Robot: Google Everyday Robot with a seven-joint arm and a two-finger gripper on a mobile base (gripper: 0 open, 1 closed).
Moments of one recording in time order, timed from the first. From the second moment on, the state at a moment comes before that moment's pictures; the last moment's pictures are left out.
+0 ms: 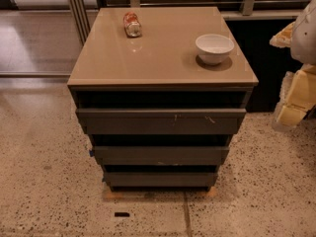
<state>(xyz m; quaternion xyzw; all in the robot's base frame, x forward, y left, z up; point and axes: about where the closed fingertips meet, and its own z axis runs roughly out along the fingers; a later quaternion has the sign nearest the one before) 0.438 -0.217 0.976 -0.60 0.78 -0.03 0.16</state>
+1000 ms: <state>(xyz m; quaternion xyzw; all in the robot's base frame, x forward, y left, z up) 0.421 -0.218 0.837 -0.54 0.80 0.11 0.22</state>
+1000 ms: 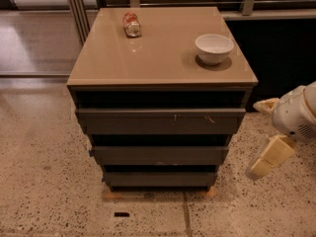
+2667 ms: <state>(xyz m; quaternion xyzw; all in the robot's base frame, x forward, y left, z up) 0.476 -0.179 0.716 -0.45 0.81 0.24 0.28</state>
